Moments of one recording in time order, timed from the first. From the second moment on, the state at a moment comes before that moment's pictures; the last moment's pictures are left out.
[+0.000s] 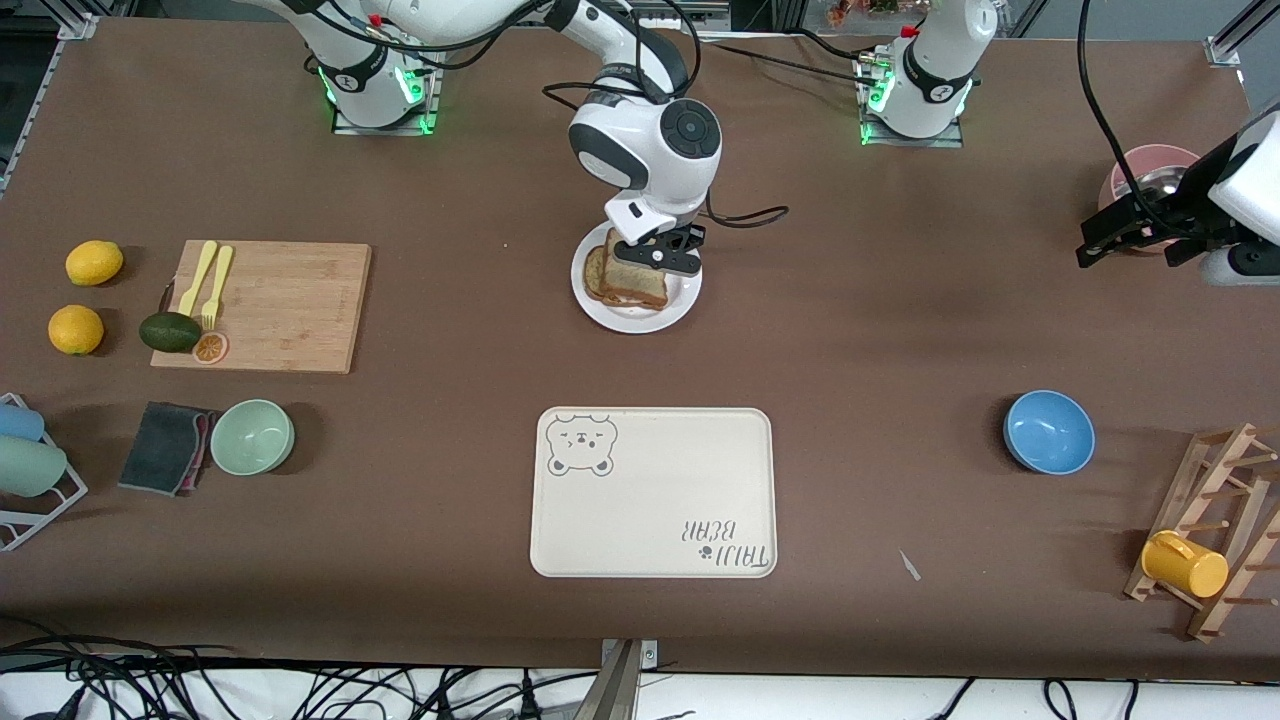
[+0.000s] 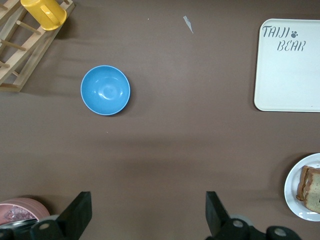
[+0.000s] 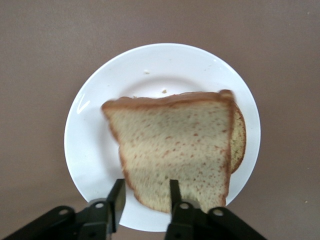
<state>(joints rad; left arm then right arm) 0.08 0.04 -0.11 -1.55 -0.02 1.55 -0.07 0.57 0.70 0.49 -1.52 -0.32 2.00 1.31</state>
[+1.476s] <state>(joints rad) 0.07 0.22 -0.11 -1.60 -0.08 1.67 -0.10 0.28 0.39 0.14 -1.51 -0.10 1.77 0.69</state>
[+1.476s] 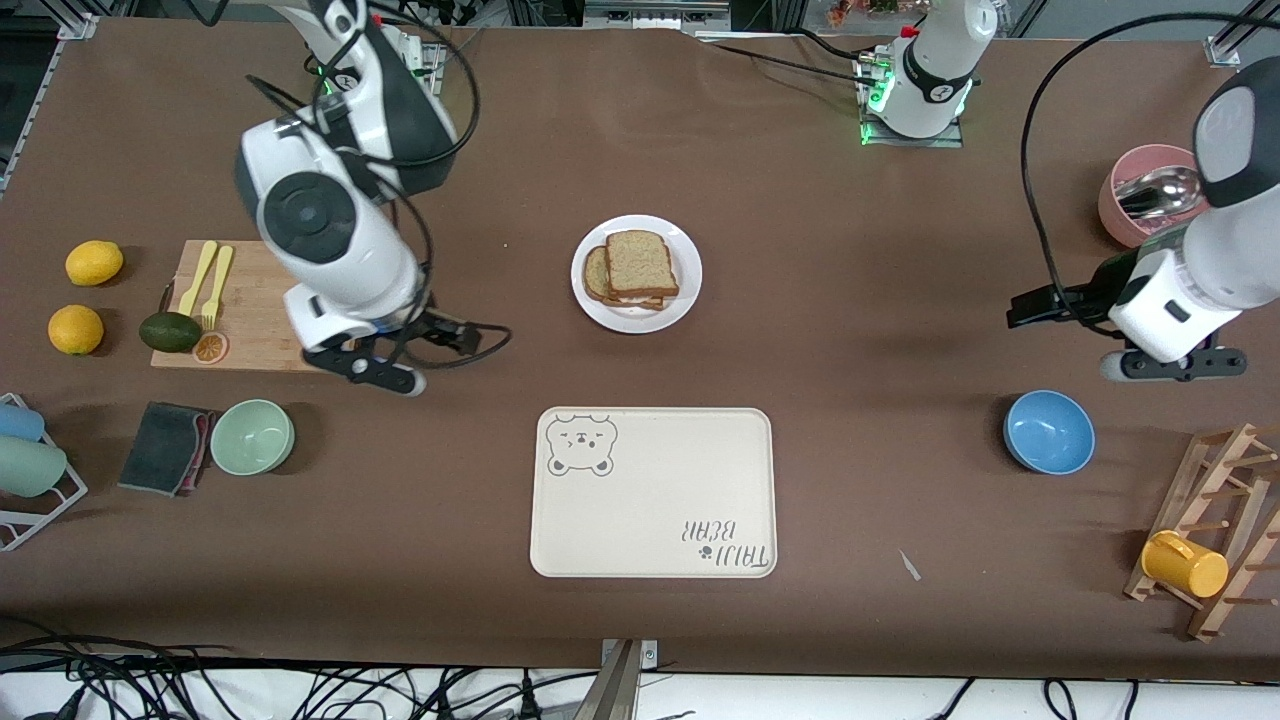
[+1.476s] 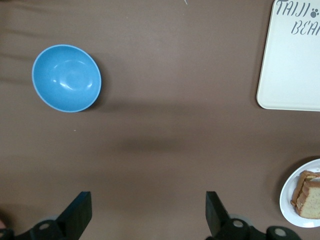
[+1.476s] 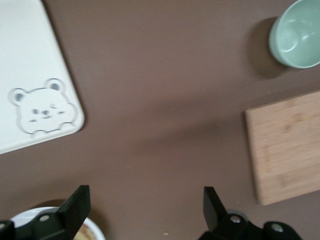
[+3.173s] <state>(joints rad) 0.07 0.35 -0.18 -1.91 -0.59 2.03 0.11 0.22 0.19 -0.20 -1.50 0.06 1.59 0.06</state>
